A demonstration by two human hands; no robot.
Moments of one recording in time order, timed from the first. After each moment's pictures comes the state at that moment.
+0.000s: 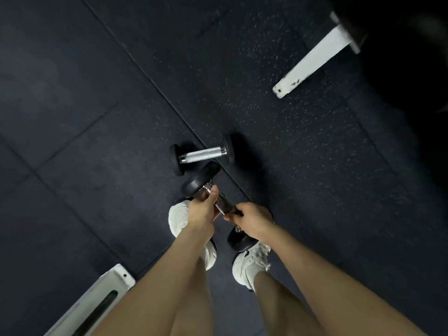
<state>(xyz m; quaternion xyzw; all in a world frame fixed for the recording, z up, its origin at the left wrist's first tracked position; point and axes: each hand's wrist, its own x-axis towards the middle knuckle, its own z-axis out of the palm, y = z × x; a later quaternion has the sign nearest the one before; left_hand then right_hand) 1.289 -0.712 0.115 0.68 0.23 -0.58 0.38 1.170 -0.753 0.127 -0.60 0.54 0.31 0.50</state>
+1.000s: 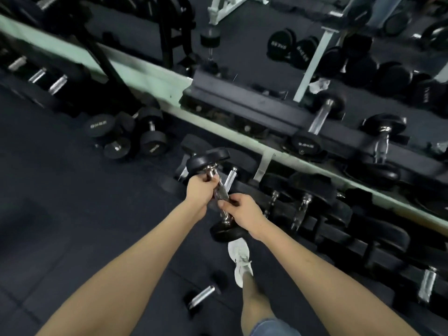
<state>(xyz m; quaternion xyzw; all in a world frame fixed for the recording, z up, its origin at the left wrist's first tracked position) 1.322 -1.049 0.685 0.66 -0.29 -0.57 0.40 1.203 -1.017 0.656 -0.54 0.65 -0.18 0.50</state>
